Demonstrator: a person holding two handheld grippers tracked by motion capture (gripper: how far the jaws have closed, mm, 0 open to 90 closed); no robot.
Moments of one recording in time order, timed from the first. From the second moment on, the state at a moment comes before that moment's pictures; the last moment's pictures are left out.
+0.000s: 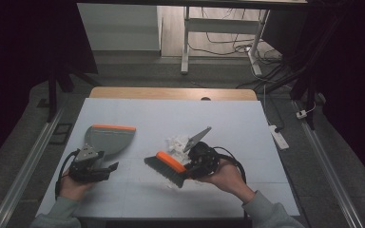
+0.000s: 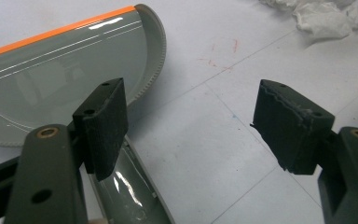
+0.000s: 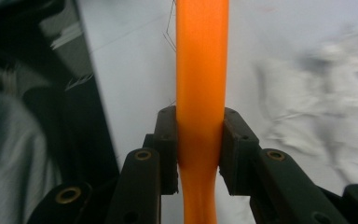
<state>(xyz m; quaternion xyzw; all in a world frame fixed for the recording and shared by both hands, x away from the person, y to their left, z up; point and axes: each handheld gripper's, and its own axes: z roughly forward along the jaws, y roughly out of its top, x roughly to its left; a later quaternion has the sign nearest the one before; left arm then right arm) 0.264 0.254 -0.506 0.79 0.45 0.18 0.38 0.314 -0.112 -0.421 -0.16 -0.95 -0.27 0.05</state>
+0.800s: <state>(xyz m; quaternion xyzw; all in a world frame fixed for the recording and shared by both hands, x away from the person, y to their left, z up) 0.265 0.254 -0.507 0.79 0.45 0.18 0.38 0.362 -0.118 -0.436 -0.22 -0.94 -0.26 -0.04</state>
